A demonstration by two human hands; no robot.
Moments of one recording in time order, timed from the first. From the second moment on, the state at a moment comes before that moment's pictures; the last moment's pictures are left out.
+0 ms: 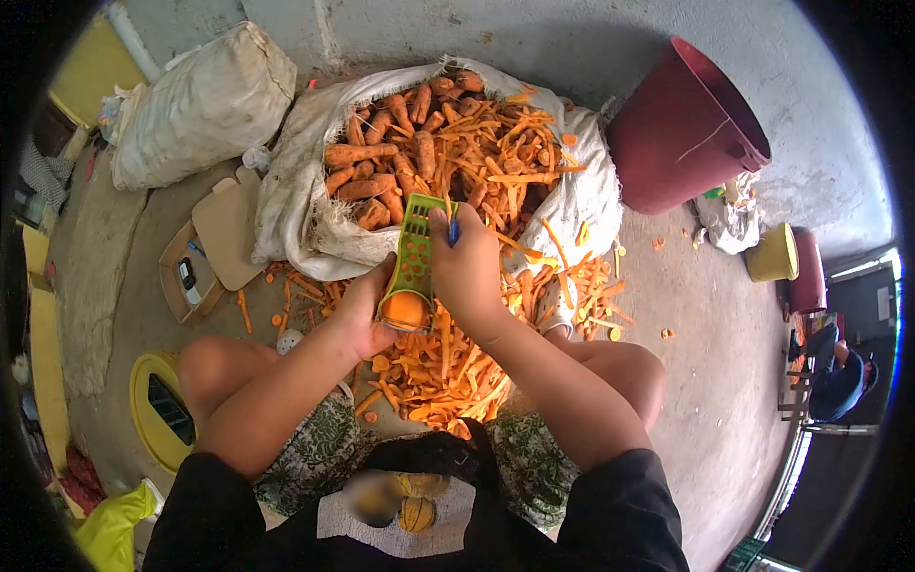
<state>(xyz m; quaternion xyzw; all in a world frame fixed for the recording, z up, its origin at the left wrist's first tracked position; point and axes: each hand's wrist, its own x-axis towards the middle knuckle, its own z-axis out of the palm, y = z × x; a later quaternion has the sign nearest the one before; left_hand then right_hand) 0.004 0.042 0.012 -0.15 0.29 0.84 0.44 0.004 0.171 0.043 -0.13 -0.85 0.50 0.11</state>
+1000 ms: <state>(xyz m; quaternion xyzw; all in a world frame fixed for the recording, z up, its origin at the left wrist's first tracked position) 0.000 0.029 0.002 -0.19 0.43 0.77 0.43 -0.027 0.219 0.041 -0.20 -0.78 0.54 0.24</state>
